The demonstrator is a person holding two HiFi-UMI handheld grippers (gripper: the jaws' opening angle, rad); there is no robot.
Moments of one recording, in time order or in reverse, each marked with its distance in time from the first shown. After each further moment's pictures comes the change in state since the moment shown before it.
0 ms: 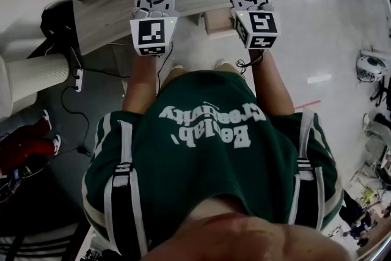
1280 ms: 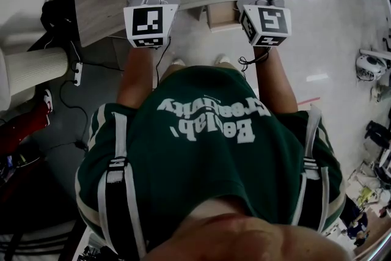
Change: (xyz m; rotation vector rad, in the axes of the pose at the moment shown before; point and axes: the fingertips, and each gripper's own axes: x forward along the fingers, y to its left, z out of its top) left arm -0.023 0.021 0.057 0.005 -0.049 0.010; right arm -0.022 0.024 0.065 -0.045 -0.117 -0.007
